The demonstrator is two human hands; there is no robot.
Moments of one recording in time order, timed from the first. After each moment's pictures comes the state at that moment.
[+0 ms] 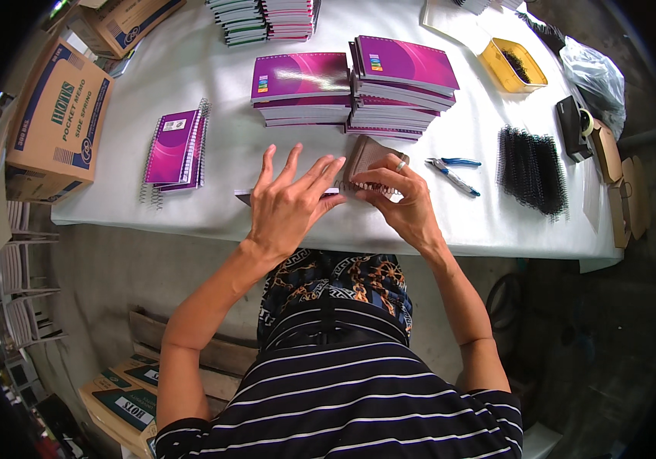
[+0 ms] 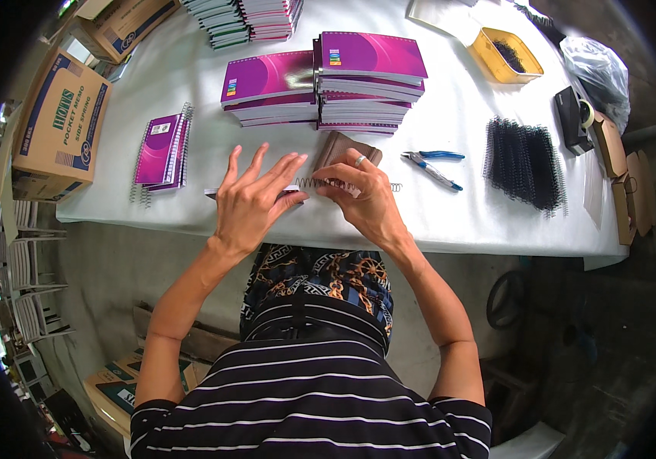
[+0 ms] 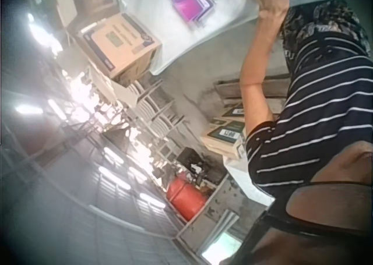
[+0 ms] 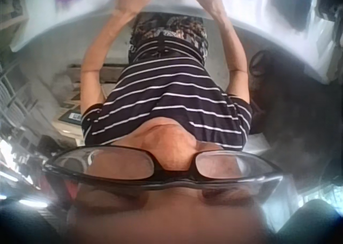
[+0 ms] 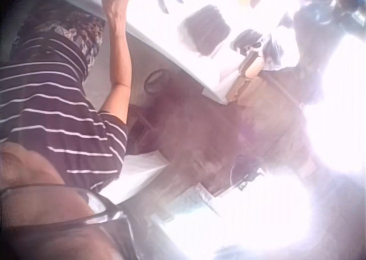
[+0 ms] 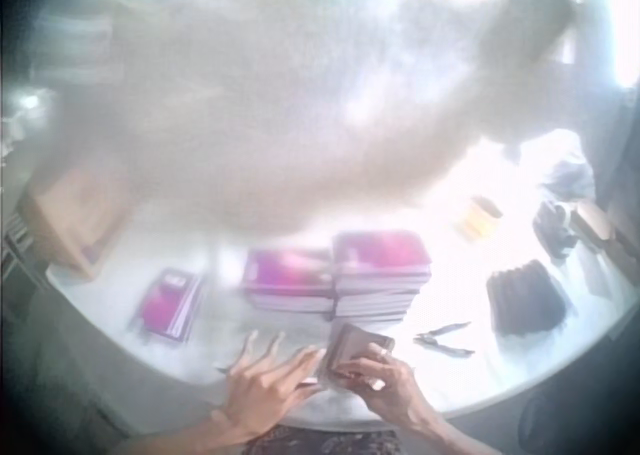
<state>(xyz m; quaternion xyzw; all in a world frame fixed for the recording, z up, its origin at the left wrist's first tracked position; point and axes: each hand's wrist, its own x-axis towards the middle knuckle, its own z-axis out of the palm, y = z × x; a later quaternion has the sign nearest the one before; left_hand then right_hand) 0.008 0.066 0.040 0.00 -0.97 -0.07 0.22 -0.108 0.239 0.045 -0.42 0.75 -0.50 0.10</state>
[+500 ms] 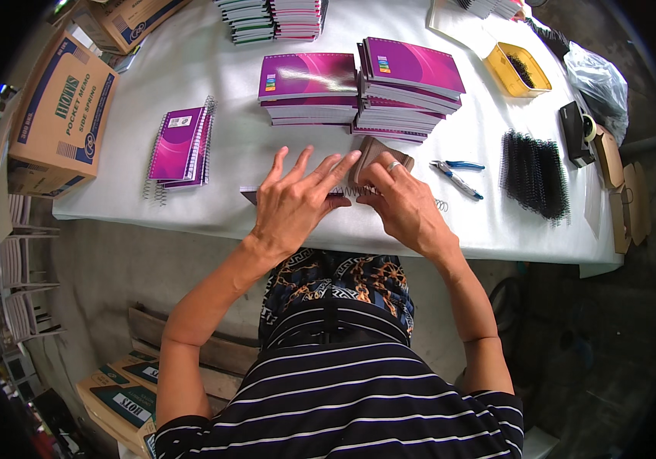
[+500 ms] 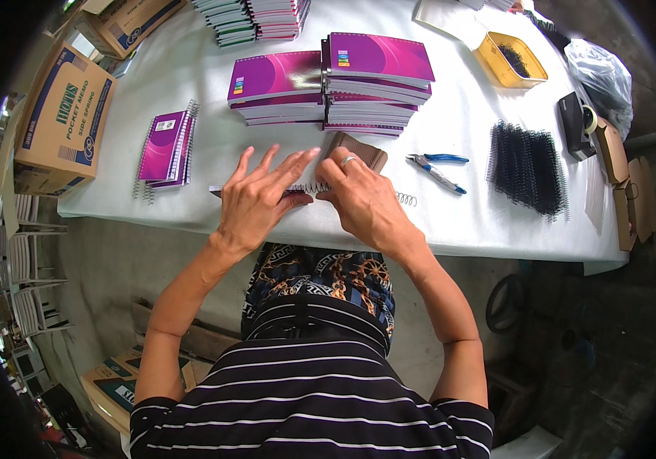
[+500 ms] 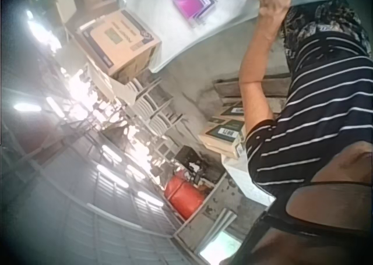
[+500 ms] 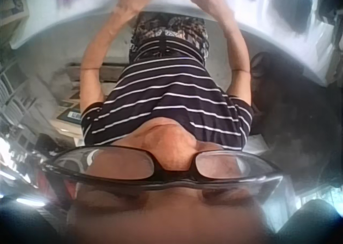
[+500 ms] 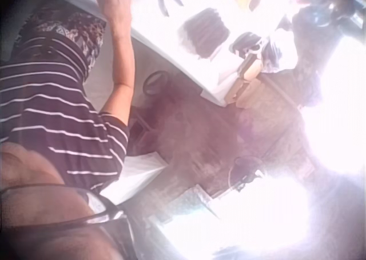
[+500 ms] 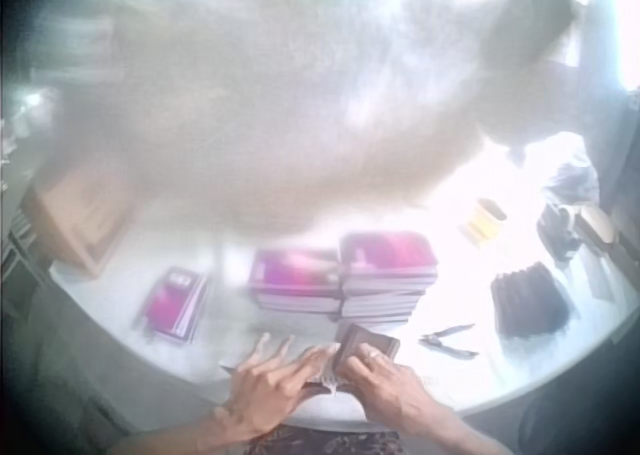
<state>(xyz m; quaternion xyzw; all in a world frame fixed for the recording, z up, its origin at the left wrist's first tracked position) 0.007 0.064 0.042 0.00 -0.97 -0.10 0.21 -0.102 0.233 0.071 -0.54 0.79 -0.30 0.02</state>
